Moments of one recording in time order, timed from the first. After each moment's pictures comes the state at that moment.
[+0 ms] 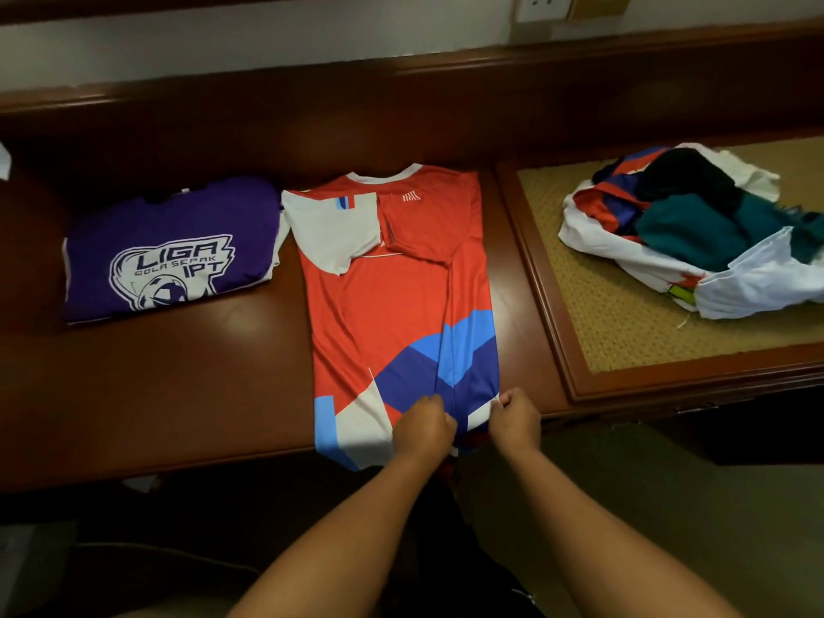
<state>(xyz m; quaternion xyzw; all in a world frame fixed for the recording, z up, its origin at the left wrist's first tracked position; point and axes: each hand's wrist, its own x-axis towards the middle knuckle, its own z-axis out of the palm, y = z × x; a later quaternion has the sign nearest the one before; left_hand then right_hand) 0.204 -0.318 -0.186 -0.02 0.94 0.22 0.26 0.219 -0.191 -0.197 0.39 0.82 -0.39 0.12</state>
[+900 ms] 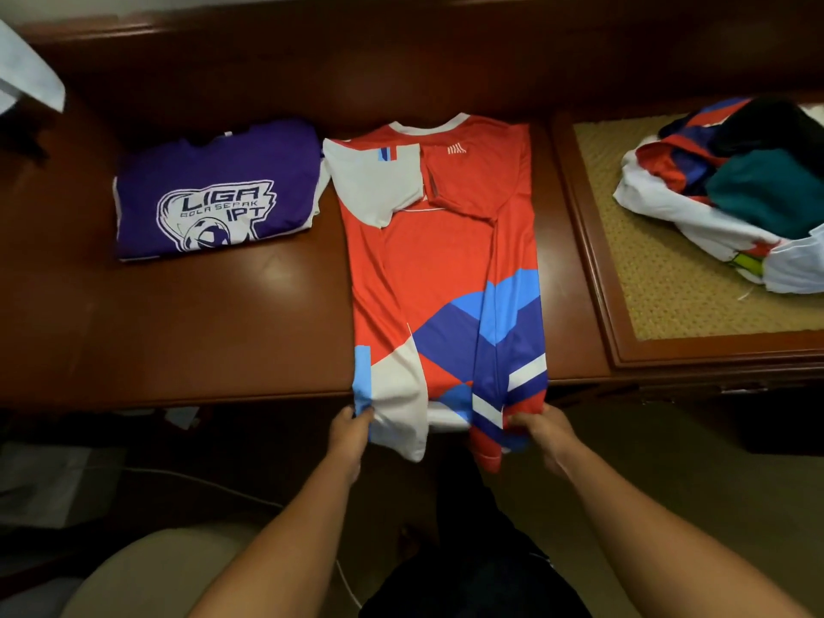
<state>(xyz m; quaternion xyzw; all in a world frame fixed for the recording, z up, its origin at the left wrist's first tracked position) 0.265 -0.465 -0.244 -0.41 0.71 0.54 0.21 0.273 -0.182 -0.237 0.42 0.62 -0.60 0.27</state>
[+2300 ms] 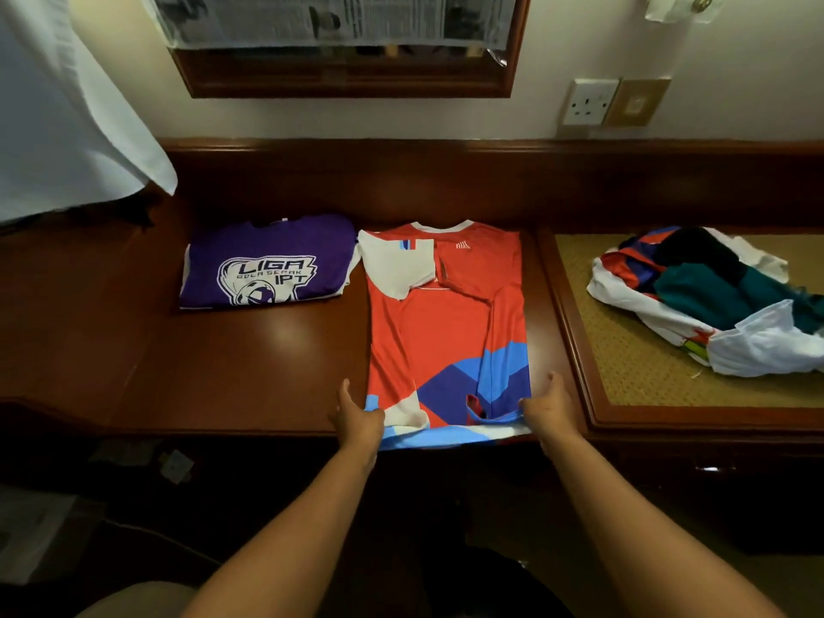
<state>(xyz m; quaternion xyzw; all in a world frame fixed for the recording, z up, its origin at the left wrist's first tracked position) 0.230 -0.455 -0.143 -0.35 0.76 0.55 0.05 0.219 -0.202 -0.114 0.34 0.80 -0.50 0.06</state>
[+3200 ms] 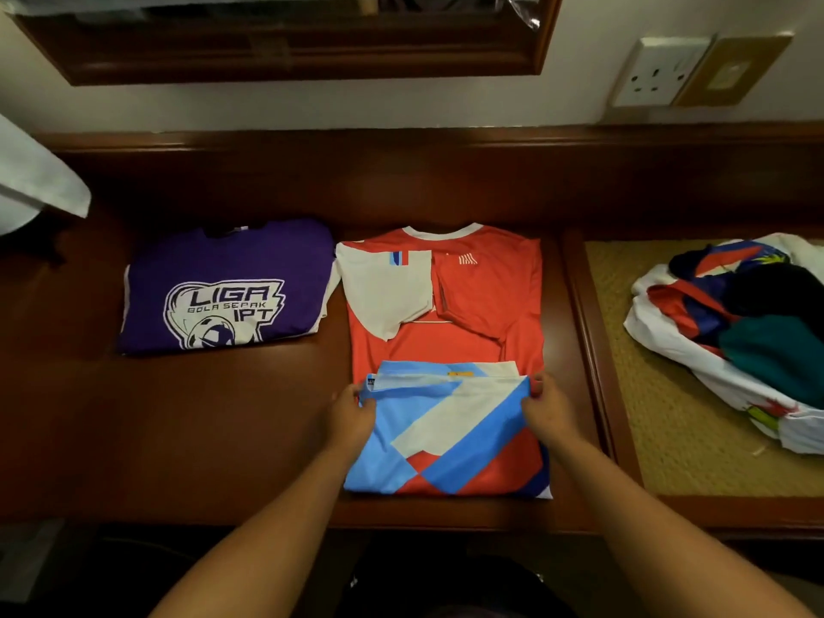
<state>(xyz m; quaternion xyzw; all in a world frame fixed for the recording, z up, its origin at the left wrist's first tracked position) 0.067 -0.458 -0.181 -0.29 0.85 0.42 0.15 0.057 -0.172 -0.163 0.28 0.86 -0.40 0.17</state>
